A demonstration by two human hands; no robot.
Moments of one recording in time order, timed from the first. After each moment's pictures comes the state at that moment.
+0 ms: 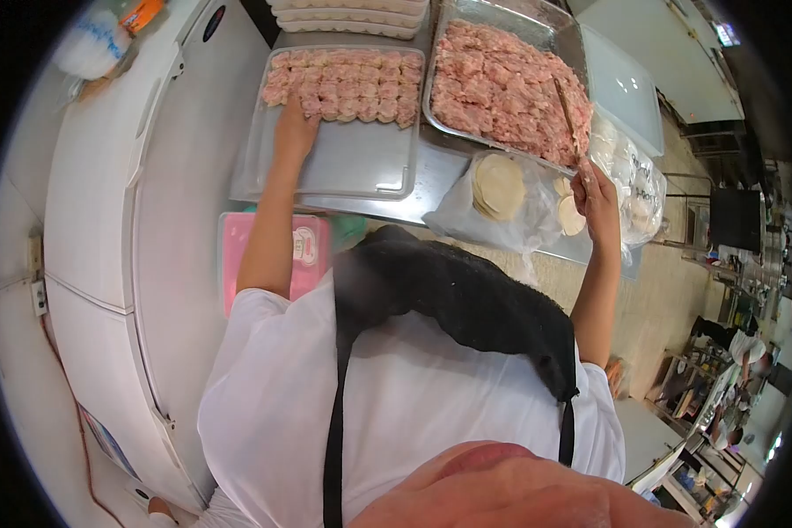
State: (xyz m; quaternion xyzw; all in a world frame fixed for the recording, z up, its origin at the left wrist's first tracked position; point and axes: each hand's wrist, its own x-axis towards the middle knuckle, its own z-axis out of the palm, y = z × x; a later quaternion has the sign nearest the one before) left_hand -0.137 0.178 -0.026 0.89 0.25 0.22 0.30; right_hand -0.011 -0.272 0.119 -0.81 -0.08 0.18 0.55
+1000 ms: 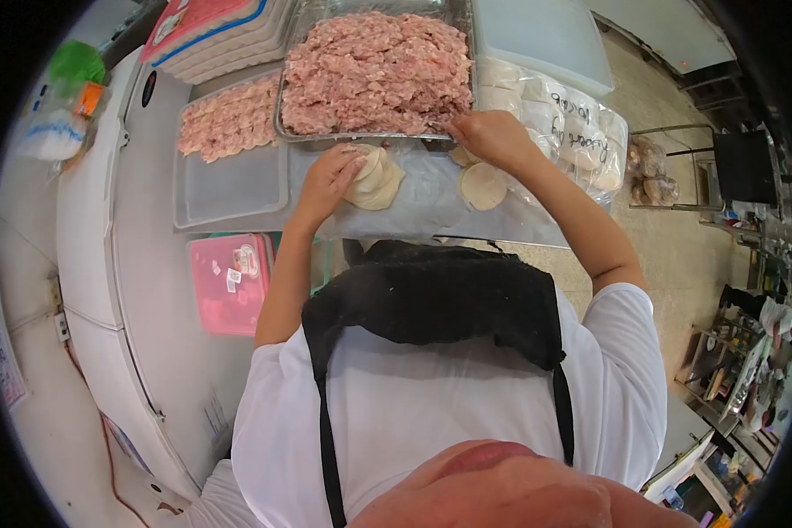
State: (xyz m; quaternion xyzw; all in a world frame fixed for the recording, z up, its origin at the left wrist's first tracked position) left_hand -0.082 -0.103 0.024 0.85 0.03 0.09 0.52; right_hand 0.109 -0.350 0.049 -0.84 -0.53 -0.03 0.12
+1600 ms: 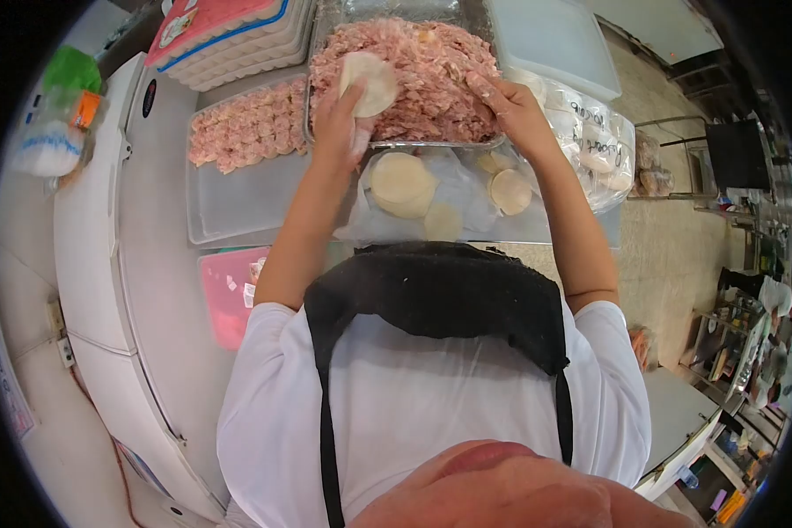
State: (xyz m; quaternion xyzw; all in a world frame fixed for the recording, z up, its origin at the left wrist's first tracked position) left_hand -0.003 -0.067 0.074 0.42 0.11 0.16 0.89; right_hand 0.084 -0.289 0.111 -0.73 -0.20 0.21 0.62
